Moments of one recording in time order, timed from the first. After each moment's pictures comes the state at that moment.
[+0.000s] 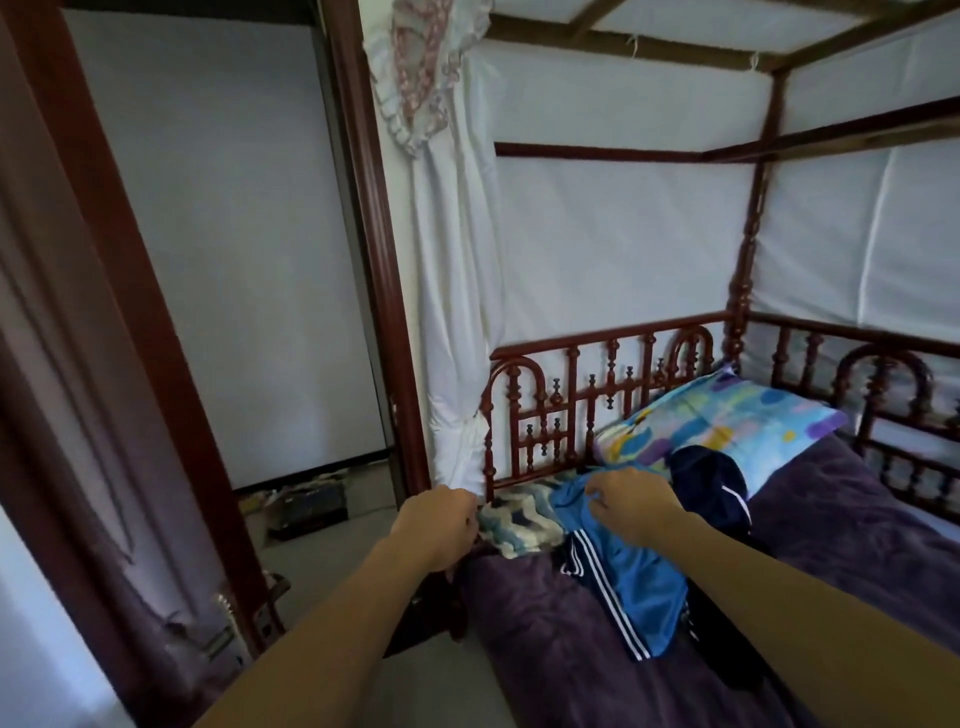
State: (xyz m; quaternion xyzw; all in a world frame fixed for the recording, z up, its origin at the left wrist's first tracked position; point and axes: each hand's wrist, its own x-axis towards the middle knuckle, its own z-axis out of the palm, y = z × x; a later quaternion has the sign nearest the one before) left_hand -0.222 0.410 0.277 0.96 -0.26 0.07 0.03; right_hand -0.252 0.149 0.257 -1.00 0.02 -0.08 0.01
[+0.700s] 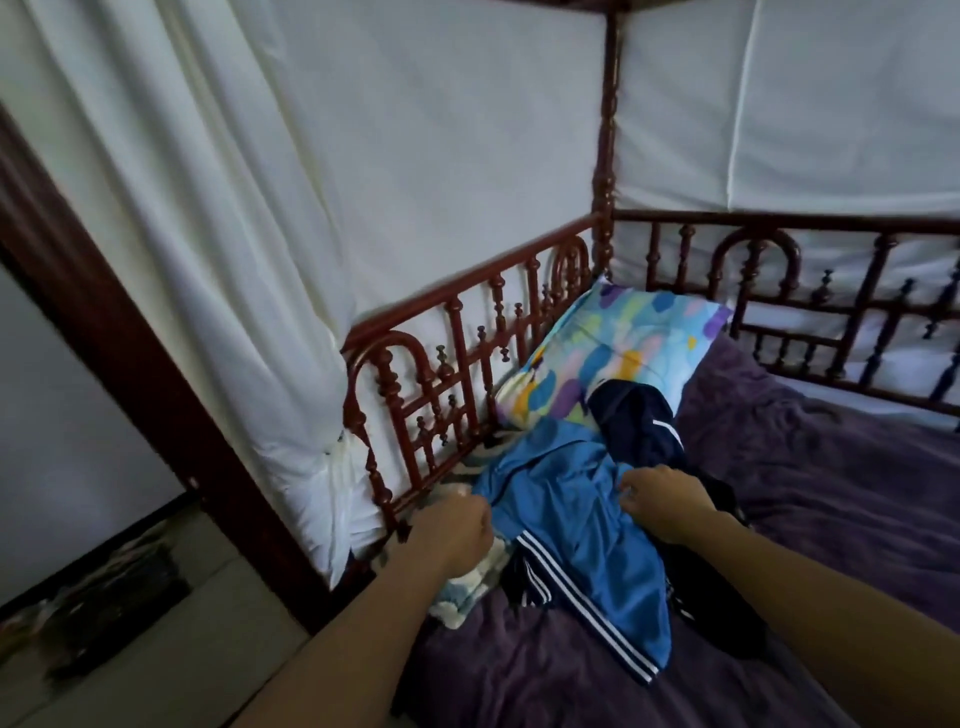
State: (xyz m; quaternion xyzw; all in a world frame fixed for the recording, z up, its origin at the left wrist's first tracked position) left_hand 0.120 0.241 0.163 0.88 -0.46 -0.09 0.05; right_hand -0.035 0.002 0.122 -0.94 0.31 -0.01 0.10
